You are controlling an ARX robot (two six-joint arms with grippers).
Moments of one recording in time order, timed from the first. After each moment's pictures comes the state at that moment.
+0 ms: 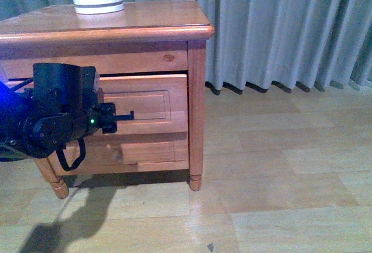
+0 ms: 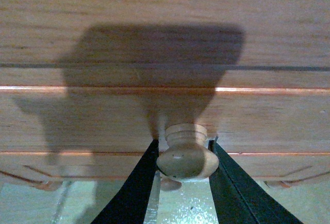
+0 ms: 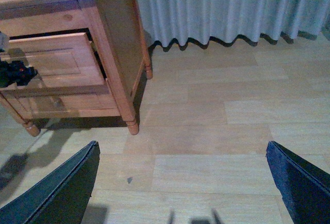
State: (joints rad) left arm -0.13 2.42 1.39 0.61 -0.07 -0.06; right arm -0.38 0.11 0.01 -0.09 -0.46 0.04
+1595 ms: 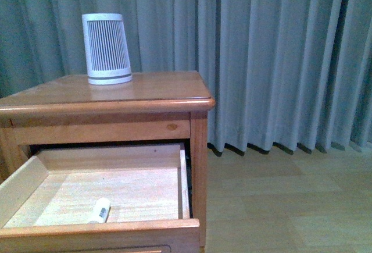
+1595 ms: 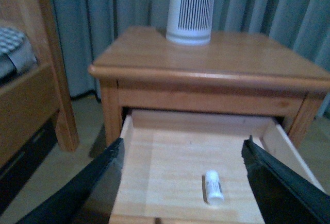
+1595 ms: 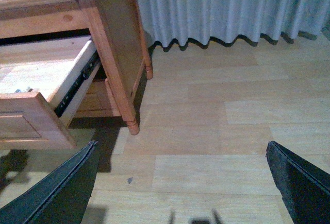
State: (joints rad) left arm 0.00 0.90 0.28 0.64 0.00 -0.03; right arm -0.38 0.11 0.01 -0.09 -0.46 0.04
